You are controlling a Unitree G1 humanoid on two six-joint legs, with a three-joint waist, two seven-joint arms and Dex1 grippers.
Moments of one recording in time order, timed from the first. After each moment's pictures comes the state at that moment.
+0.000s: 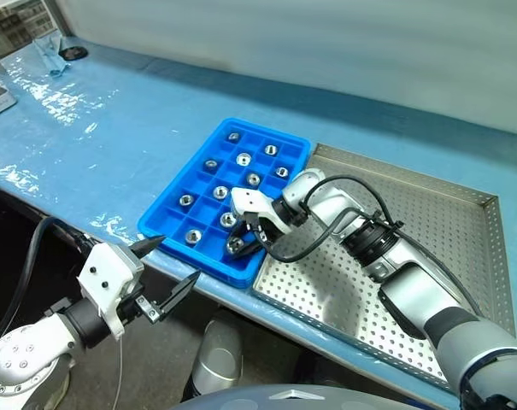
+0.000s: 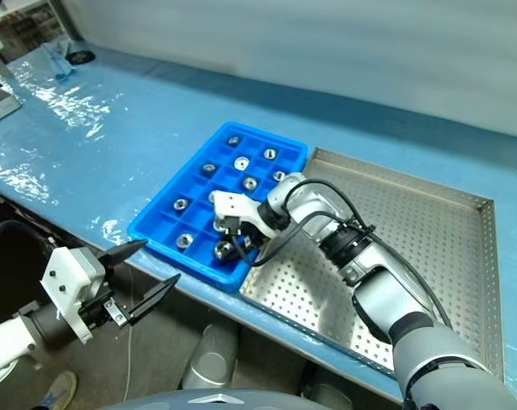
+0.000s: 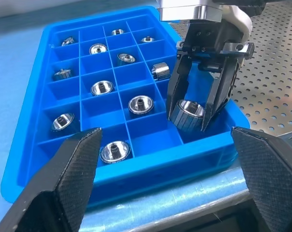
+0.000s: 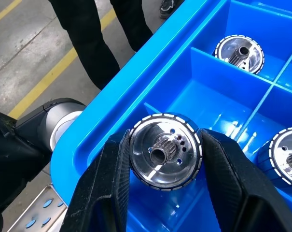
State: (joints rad) left arm 0.52 0.62 0.36 -0.99 -0.55 0.52 -0.55; right arm -0.91 -0.33 0.62 0.29 0.08 0.51 1.39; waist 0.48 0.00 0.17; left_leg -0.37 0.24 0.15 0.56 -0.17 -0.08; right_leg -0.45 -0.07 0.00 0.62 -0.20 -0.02
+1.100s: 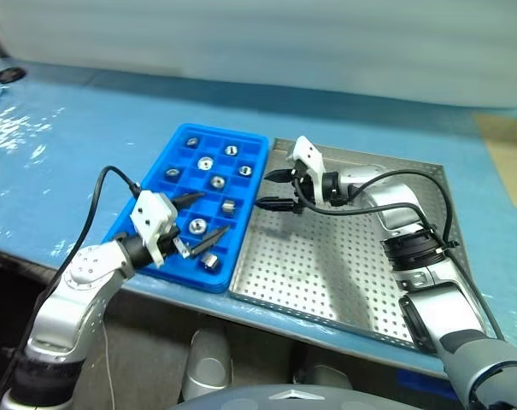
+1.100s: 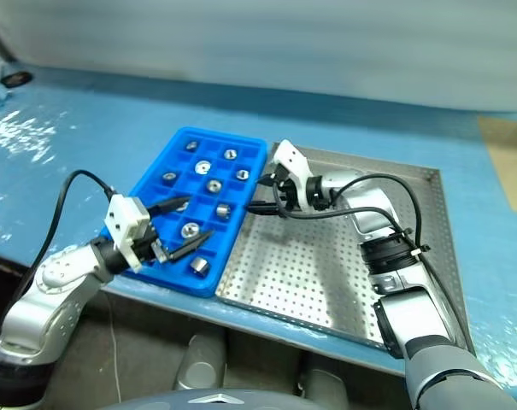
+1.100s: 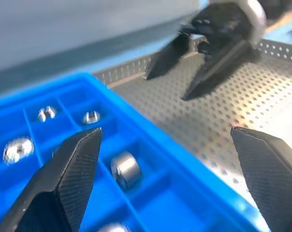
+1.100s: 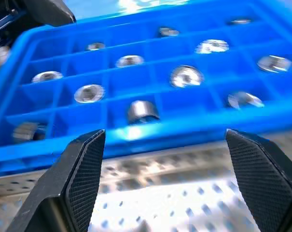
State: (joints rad) left arm -0.09 0.51 0.03 -0.38 -0.40 0.24 -0.71; right arm -0.72 -0.40 0.16 0.11 0.20 0.64 1.00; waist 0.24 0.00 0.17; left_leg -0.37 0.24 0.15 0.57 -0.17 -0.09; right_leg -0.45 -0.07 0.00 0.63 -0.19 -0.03
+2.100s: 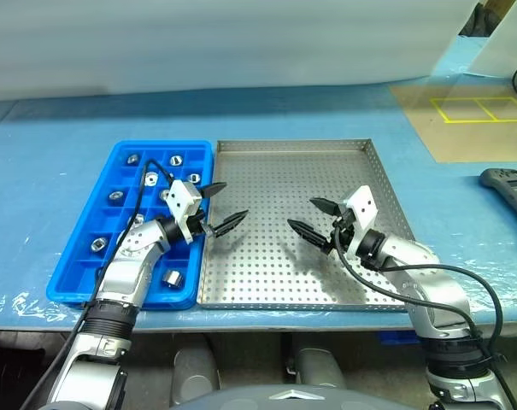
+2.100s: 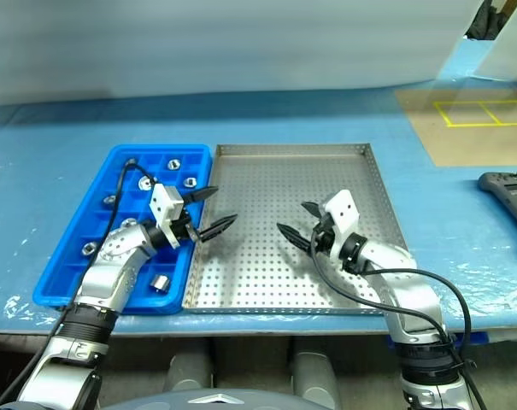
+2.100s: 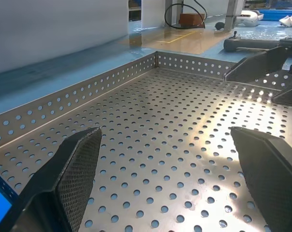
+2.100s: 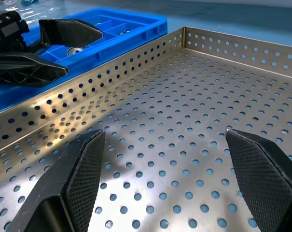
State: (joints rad) left arm -0.31 0.35 -0.05 0.15 -0.33 -0.03 -0.88; right arm -0.11 -0.40 -0.01 -0.33 0.31 0.48 0.70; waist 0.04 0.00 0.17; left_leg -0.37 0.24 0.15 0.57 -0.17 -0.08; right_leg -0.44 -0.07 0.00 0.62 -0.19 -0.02
